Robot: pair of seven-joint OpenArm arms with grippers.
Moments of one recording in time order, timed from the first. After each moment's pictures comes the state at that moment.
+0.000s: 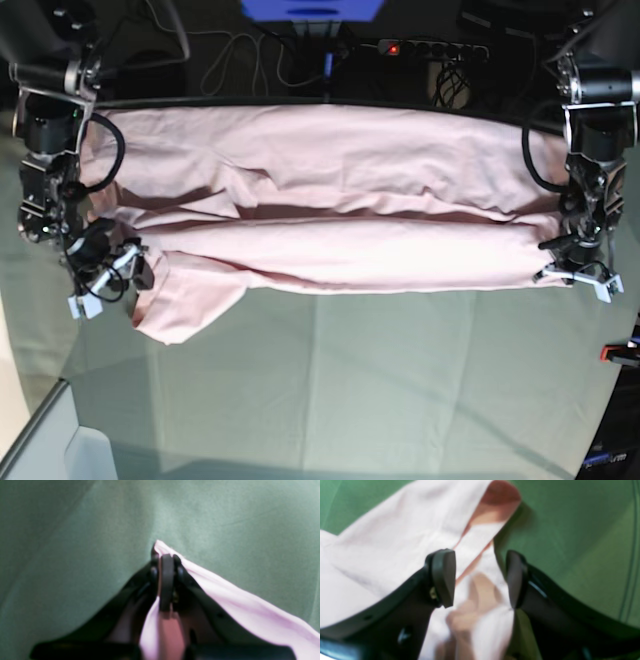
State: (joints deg) left arm -19.9 -22.9 -5.7 30.0 -31.0 -5.5 3.3; right arm 15.4 17.6 17.5 43.3 7.0 39.5 -16.8
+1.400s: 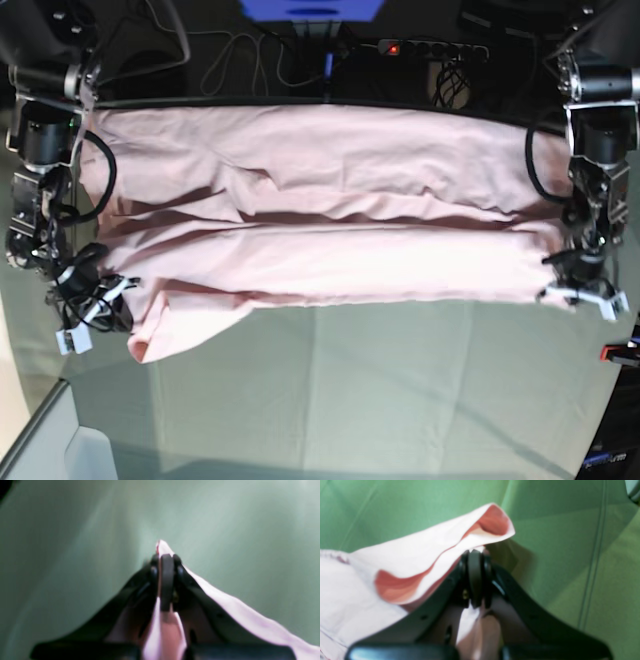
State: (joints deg) left arm -19.4 -23.0 -5.8 38.6 -31.3 -5.3 3.8; right arm 16.4 17.6 17.6 54.4 6.7 39.2 -17.6
